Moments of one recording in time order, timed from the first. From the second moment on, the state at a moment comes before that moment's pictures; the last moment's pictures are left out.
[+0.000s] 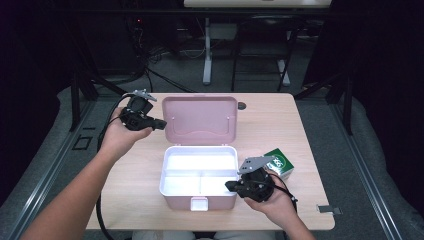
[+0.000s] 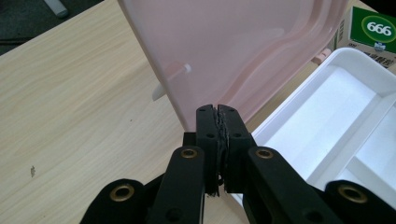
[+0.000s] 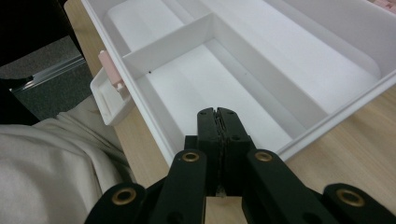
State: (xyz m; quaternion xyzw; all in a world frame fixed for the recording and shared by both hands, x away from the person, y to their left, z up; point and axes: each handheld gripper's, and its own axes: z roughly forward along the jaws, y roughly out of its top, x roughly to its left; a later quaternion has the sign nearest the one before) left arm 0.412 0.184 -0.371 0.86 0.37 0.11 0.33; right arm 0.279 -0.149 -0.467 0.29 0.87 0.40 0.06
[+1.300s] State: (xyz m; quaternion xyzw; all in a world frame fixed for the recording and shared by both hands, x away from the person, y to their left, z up) left arm 0.387 0.182 -0.385 0.89 0.33 0.11 0.30; right arm 0.276 -0.155 -0.457 0.30 0.85 0.41 0.08
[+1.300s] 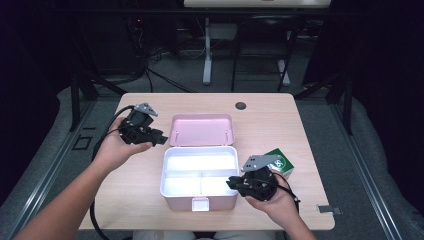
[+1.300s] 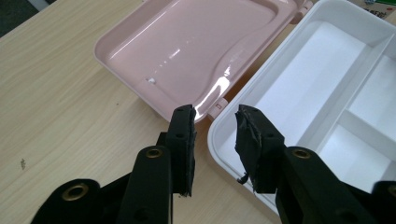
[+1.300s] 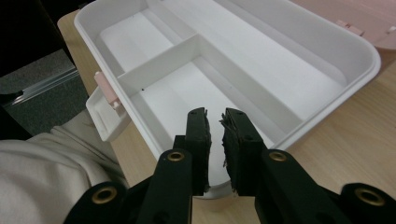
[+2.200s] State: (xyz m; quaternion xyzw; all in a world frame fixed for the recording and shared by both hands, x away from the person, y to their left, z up) left arm 0.366 0.137 -0.402 0.96 0.19 0.09 0.20; right arm 0.282 -0.177 -0.457 0.33 0.84 0.41 0.11
